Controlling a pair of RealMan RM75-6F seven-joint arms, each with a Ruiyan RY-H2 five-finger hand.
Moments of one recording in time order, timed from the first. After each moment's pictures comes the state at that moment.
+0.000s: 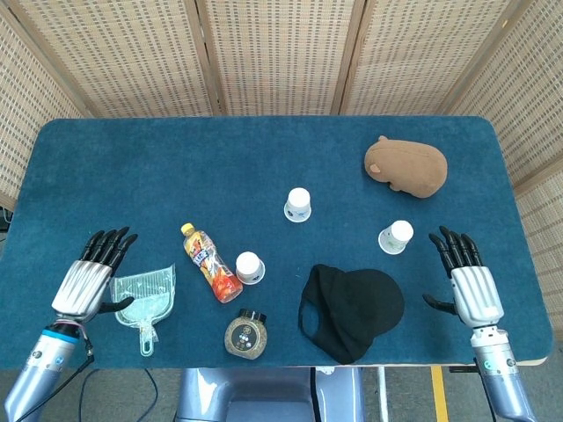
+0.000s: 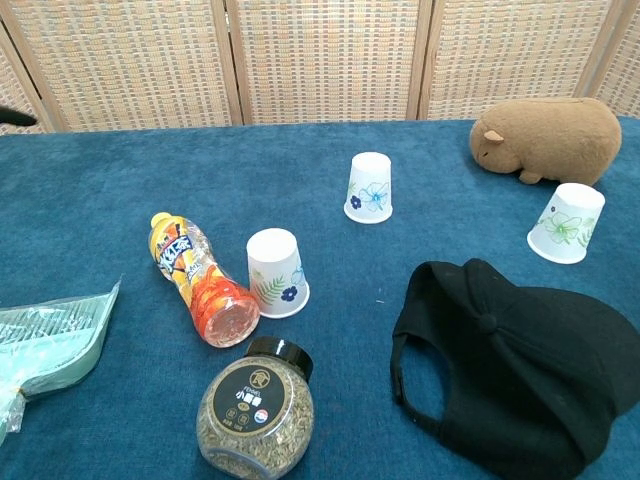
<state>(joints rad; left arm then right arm) -0.30 -1.20 -0.08 -1.79 1.49 1.25 0.27 0.22 -1.30 0.10 -1.53 -1.50 1.41 0.01</state>
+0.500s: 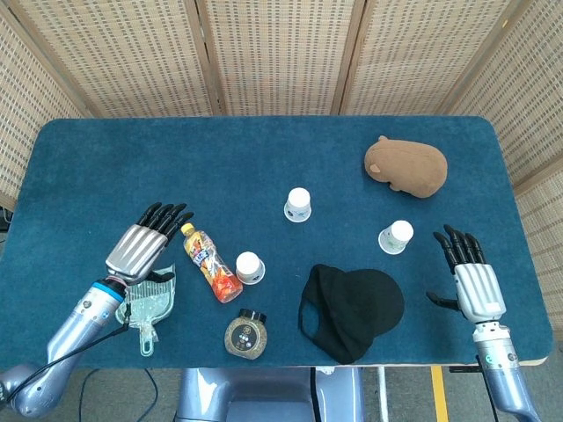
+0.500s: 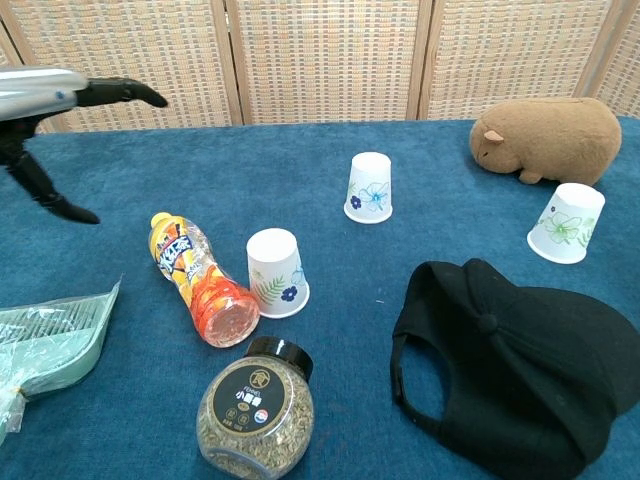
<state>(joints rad) -0.58 -1.19 -0.22 -1.87 1.20 0.95 0.47 0.23 -1.30 0.11 -1.50 -1.46 1.37 0.02</state>
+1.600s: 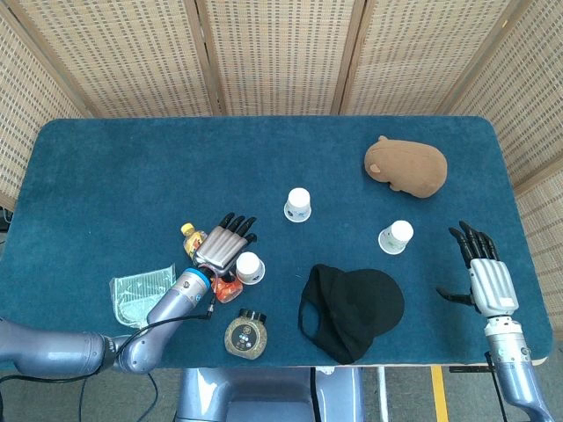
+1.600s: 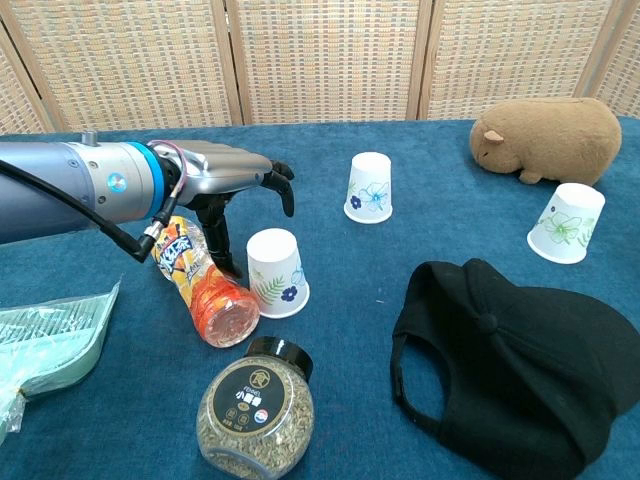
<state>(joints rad) -1.04 -1.53 -0.17 -1.70 0.59 0.95 0.86 0.24 -1.28 0.13 -1.47 -1.40 1.32 0.16</state>
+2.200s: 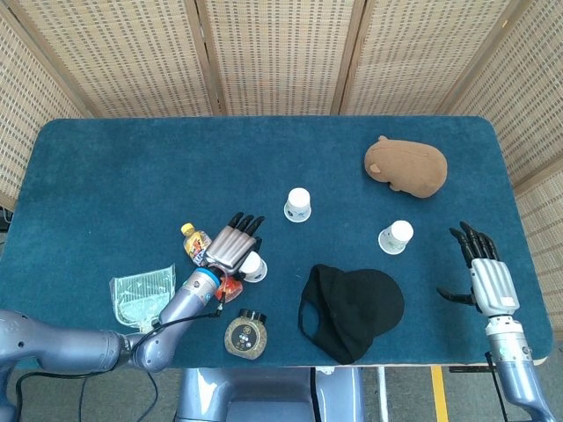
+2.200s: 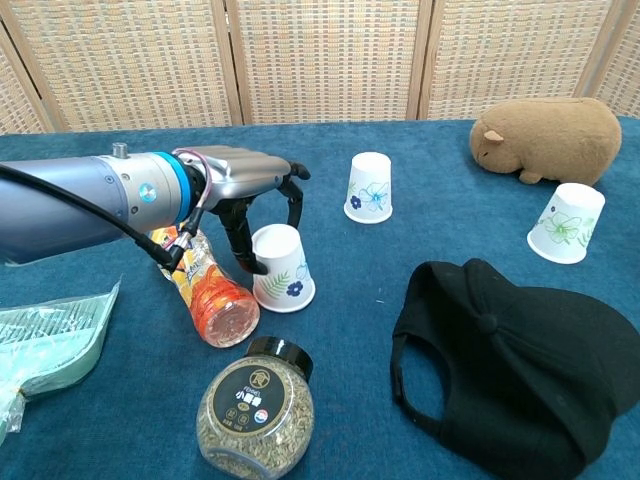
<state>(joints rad) -1.07 -1.60 -0.15 -1.62 0.62 0.97 0.78 0.24 -1.28 0.13 -1.46 -1.39 1.30 0.18</state>
